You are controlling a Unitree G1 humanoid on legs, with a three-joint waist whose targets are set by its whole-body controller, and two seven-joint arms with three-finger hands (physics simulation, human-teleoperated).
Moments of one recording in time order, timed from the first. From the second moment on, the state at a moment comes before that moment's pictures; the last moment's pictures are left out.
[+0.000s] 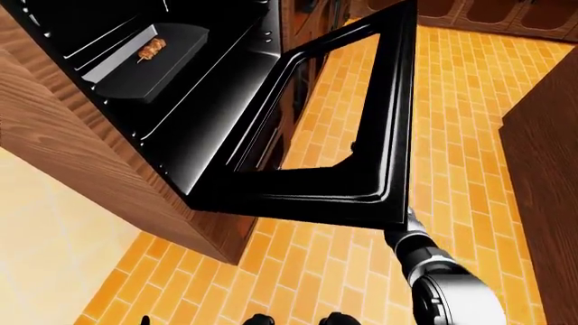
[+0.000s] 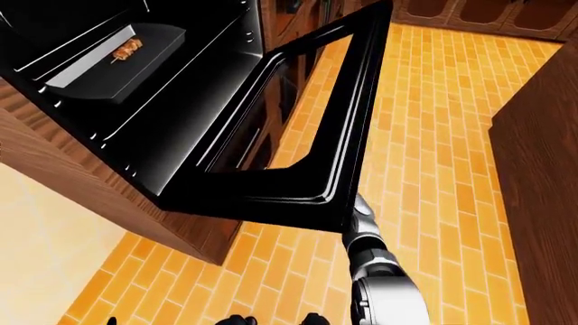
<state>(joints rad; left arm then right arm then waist) -0.03 0.27 0.45 1.40 0.25 -0.53 0.12 -0.80 -0.17 -0.18 1.23 0.40 -0.16 0.36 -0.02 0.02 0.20</state>
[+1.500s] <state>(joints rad) -0.02 0.26 0.44 1.41 0.23 -0.54 0.10 -1.14 0.33 -0.01 1.26 0.04 -0.05 0.15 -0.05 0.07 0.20</state>
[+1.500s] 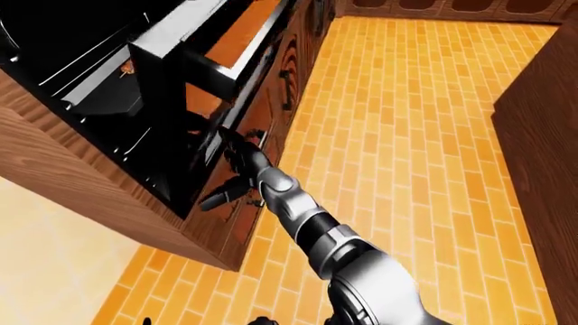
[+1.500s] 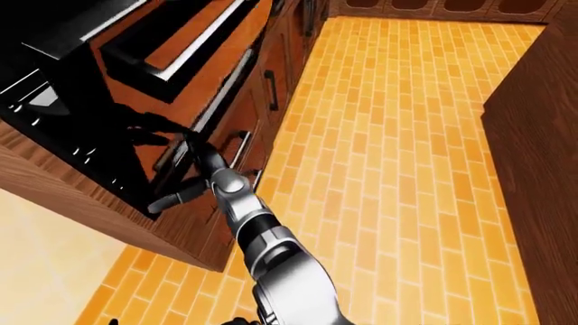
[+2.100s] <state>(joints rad) -0.03 0.27 0.45 1.41 0.18 -0.53 0.07 -1.19 0.62 0.05 1.29 -0.13 -0.01 0.03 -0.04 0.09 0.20</state>
